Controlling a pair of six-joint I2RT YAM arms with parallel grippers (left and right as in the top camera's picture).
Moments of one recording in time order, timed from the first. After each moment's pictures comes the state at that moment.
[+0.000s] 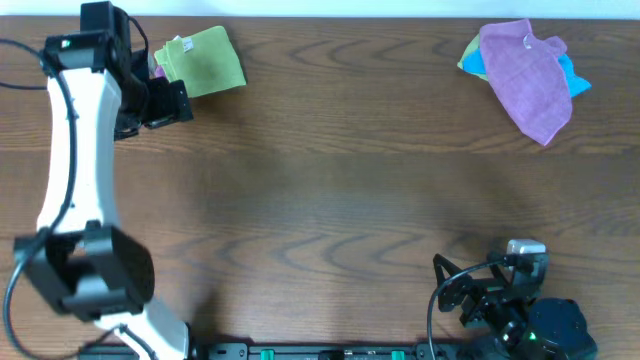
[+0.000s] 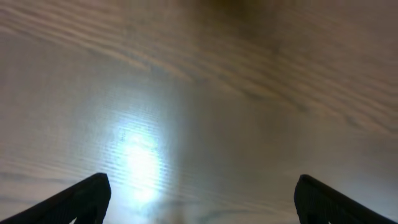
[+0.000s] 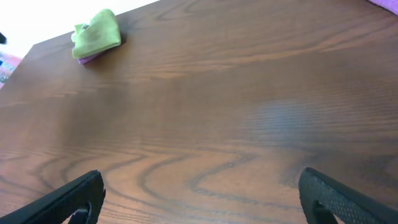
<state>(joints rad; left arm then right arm) 0.12 1.81 1.82 -1.33 0.10 -0.15 0.39 0.15 0.63 -0.99 0.03 0.48</state>
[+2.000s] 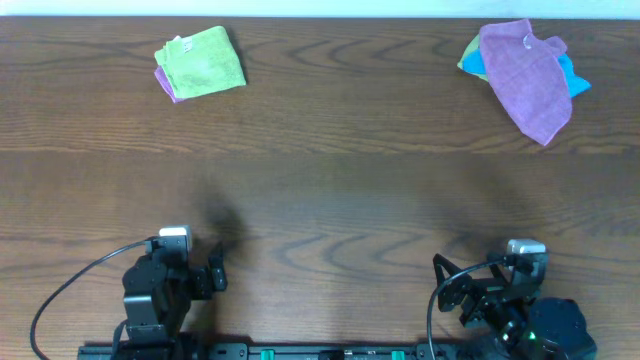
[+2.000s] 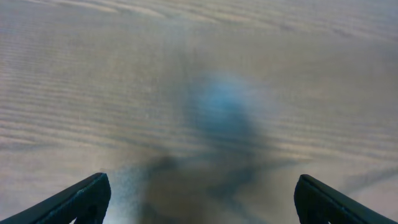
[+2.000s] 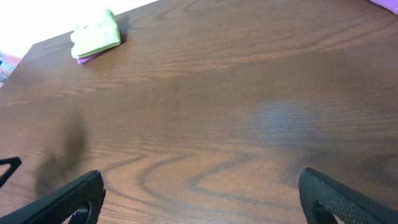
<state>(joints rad) 0.03 0.16 0.23 -0.75 0.10 -0.06 0.39 0.15 0.63 -0.99 0.03 0.48</state>
